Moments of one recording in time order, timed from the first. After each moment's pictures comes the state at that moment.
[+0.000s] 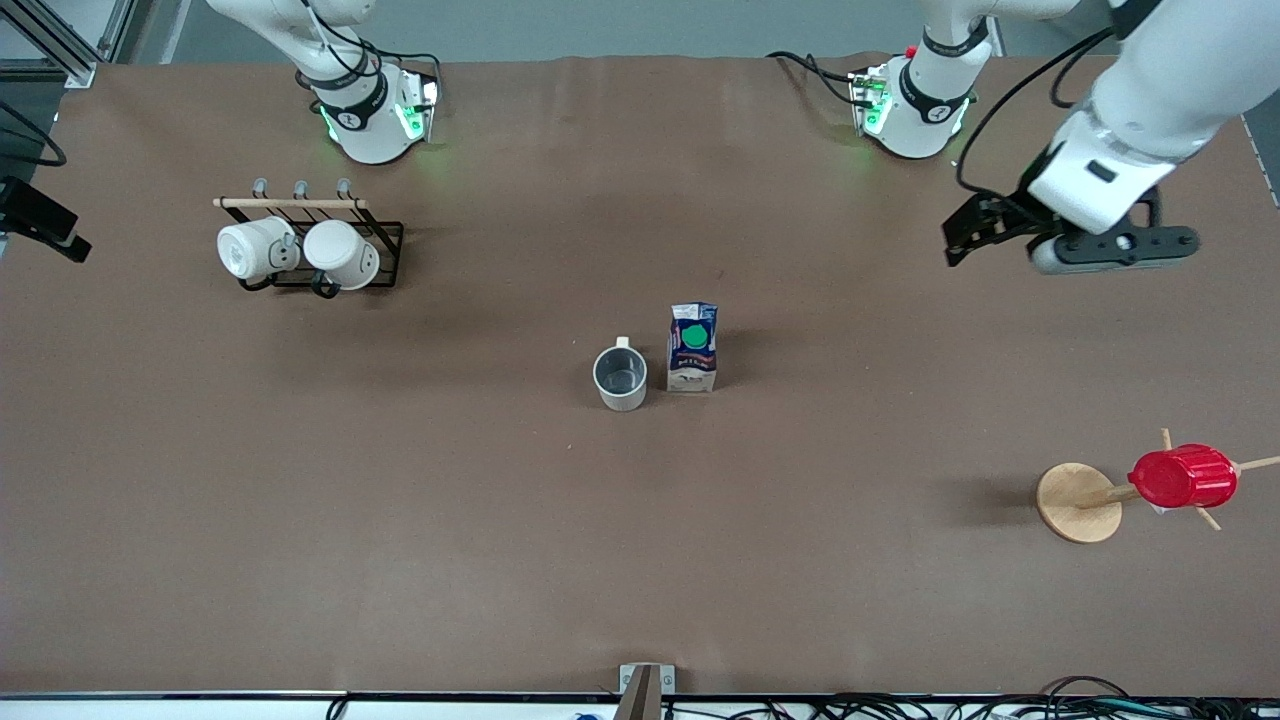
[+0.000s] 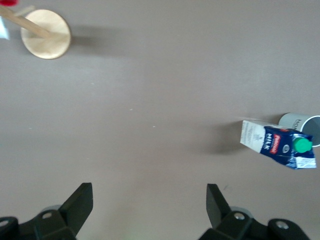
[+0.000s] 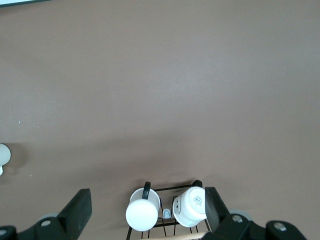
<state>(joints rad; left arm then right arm) -0.14 -0.11 -0.09 -1.76 -0.06 1.69 -0.29 -0.09 -0.04 0.00 -1.51 -0.01 1.52 0.05</state>
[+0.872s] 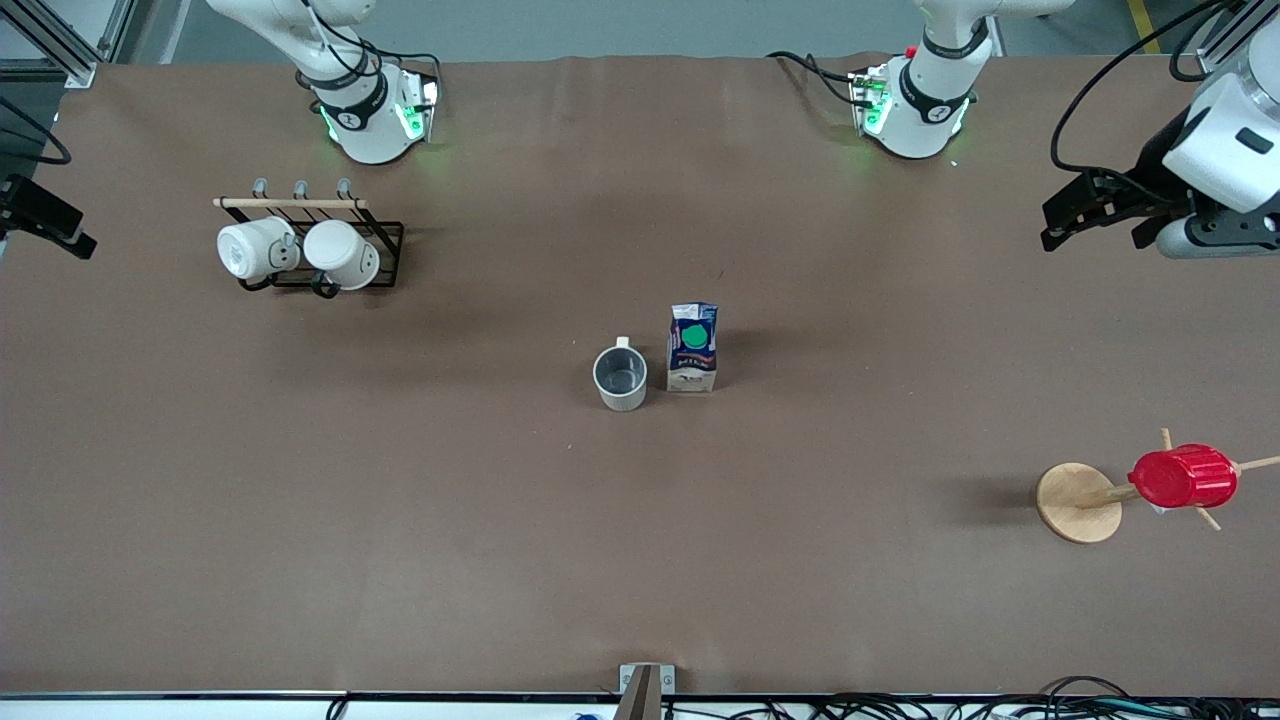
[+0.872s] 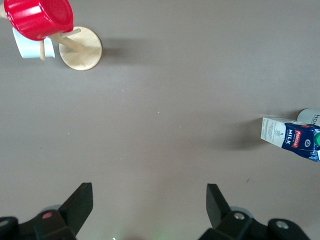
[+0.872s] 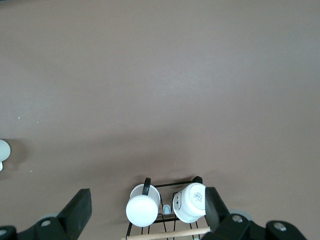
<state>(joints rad) -0.05 -0.03 -0.09 -1.55 -0.03 1.53 -0.16 -0.09 -0.04 0.00 -1.51 -0.01 1.51 0.05</state>
